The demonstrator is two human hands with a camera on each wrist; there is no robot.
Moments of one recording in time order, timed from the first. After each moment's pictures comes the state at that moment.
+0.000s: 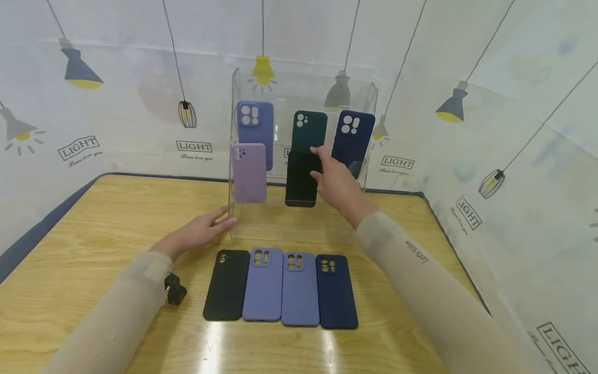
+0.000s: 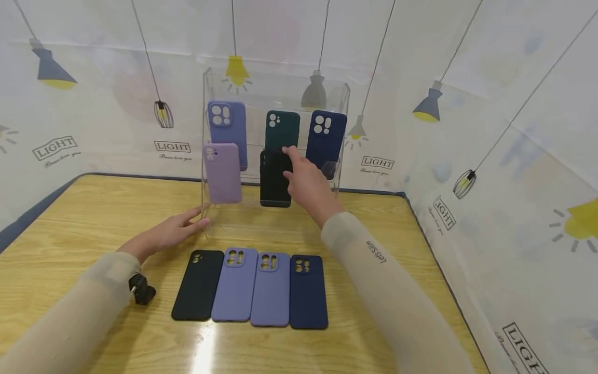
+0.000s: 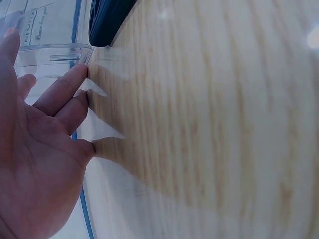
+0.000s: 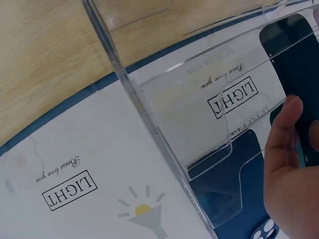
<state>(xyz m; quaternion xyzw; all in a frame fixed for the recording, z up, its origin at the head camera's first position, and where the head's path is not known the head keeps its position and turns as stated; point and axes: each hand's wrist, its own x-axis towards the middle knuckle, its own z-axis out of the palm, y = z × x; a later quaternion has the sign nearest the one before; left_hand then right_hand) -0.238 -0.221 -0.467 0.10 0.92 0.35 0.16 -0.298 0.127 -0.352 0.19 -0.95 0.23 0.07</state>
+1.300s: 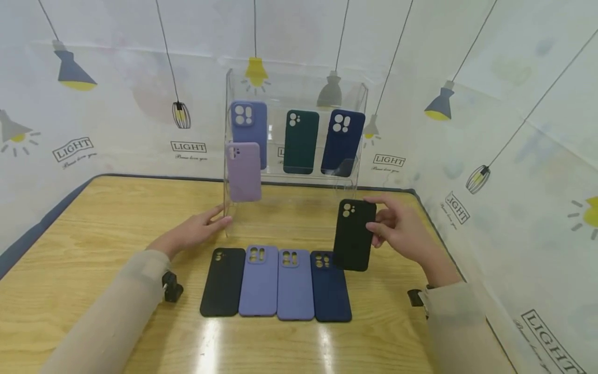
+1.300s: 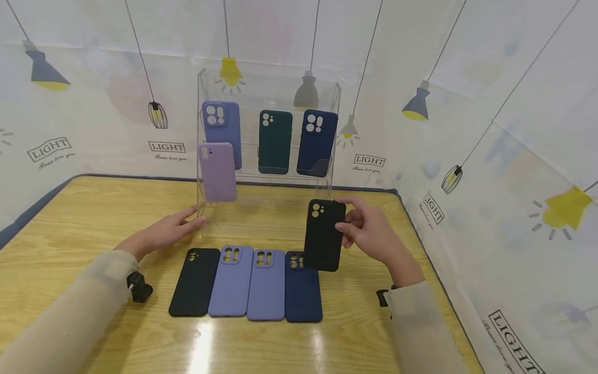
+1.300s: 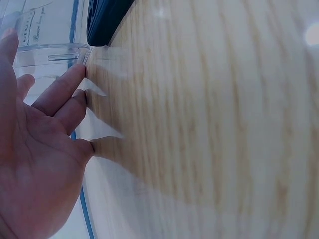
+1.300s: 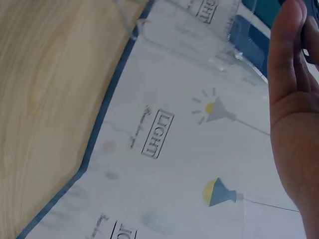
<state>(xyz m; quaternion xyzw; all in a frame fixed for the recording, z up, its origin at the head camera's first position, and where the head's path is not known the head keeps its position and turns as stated) -0.236 -0.217 -0.463 0.10 0.92 0.34 0.16 -0.195 0.273 -0.373 0.22 -0.87 0.43 -0.01</state>
